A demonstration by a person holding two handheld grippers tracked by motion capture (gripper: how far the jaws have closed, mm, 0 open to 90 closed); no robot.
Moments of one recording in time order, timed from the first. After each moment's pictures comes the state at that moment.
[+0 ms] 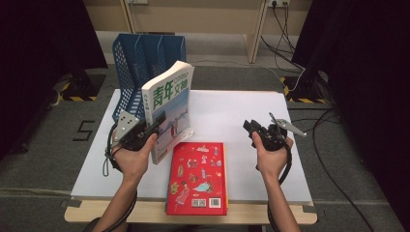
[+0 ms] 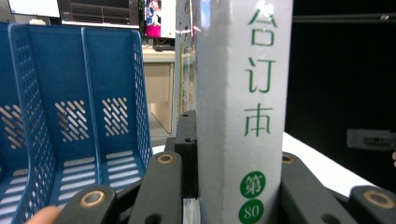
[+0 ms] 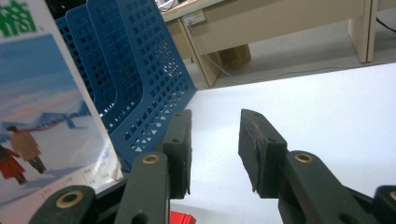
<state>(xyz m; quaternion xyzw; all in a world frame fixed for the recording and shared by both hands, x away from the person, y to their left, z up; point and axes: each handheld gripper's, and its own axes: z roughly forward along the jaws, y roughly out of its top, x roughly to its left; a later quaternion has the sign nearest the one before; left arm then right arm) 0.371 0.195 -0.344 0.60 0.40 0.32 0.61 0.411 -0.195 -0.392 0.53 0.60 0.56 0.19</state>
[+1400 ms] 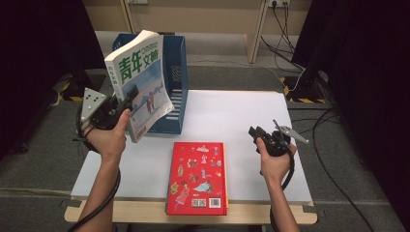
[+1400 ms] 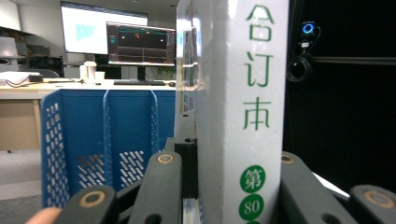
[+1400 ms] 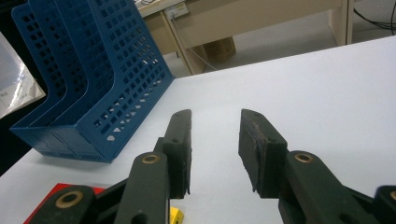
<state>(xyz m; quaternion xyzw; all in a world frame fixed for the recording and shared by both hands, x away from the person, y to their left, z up) 0.391 0.247 -0.296 0.54 0.42 0.39 0.62 0.409 -0.212 -0.420 0.55 0.59 0.55 0.20</state>
